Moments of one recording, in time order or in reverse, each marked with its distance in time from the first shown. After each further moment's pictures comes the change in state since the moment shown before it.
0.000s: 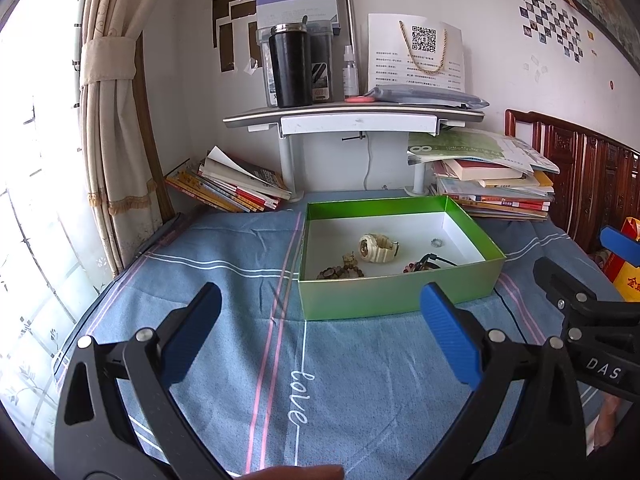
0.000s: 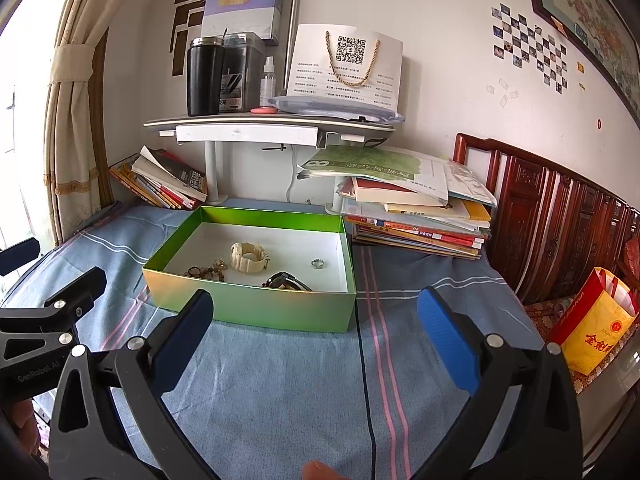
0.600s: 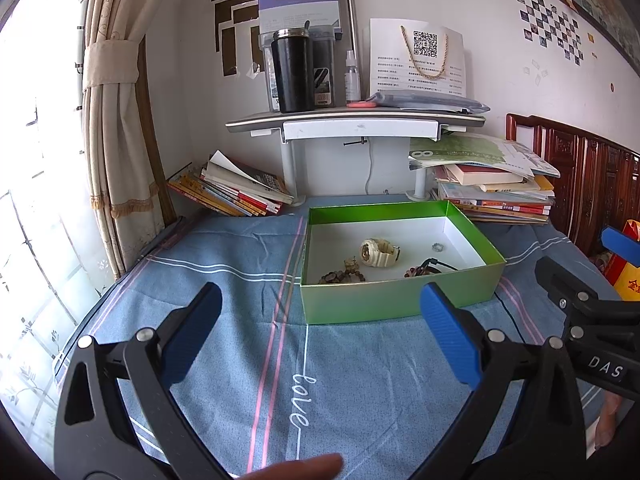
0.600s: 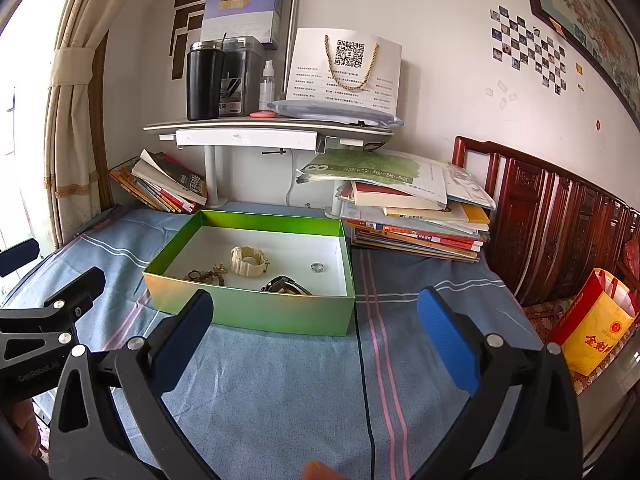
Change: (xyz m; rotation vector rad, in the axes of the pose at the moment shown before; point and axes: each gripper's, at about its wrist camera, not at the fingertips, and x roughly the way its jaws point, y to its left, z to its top) left arm -0.003 0.001 0.002 -0.002 -0.014 0.006; right arm 0.000 -0.003 0.003 -0.005 -0.012 0.008
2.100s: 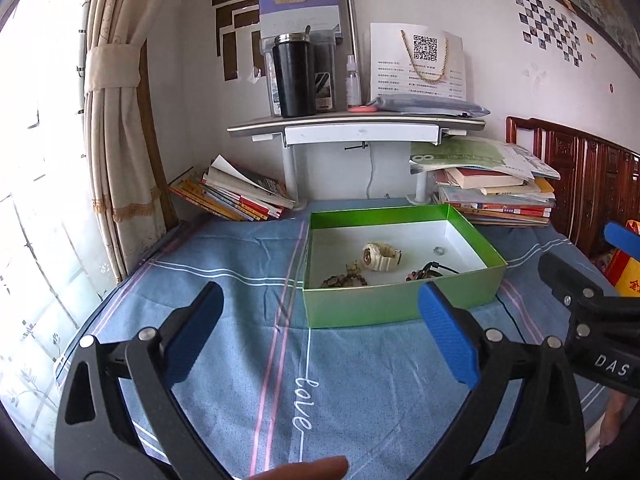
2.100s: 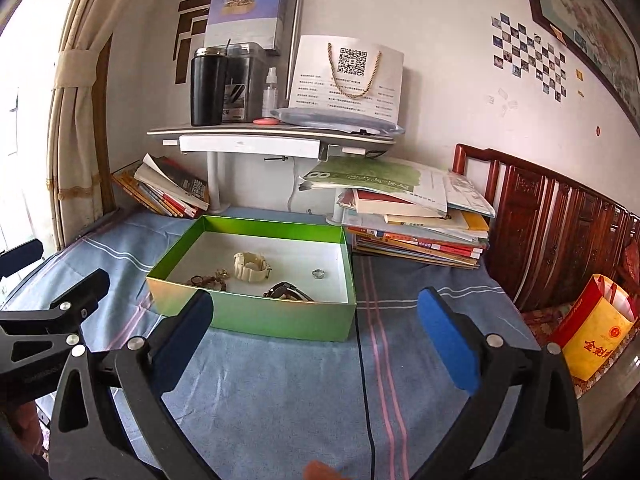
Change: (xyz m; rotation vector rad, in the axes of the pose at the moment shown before) left arm -0.001 -0.001 0.000 -0.002 -0.017 0.007; right arm -0.003 0.001 0.003 -0.012 -0.017 0.009
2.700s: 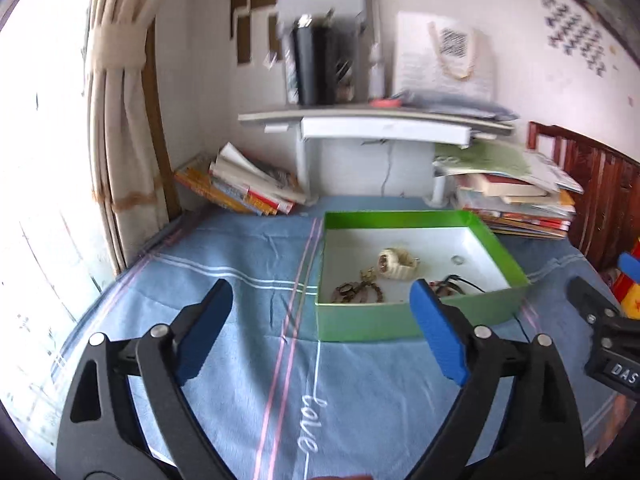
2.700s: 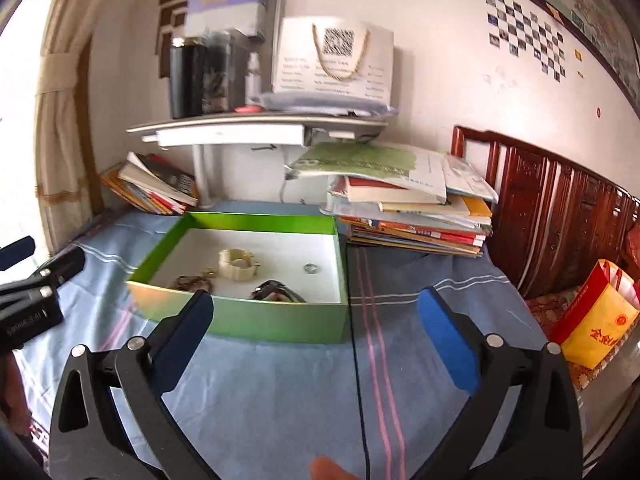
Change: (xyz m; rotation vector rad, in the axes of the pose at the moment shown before) left arm 0.022 0.009 0.013 -0.036 0.021 0.023; right arm 0.017 -0.015 0.004 0.031 0.018 -0.005
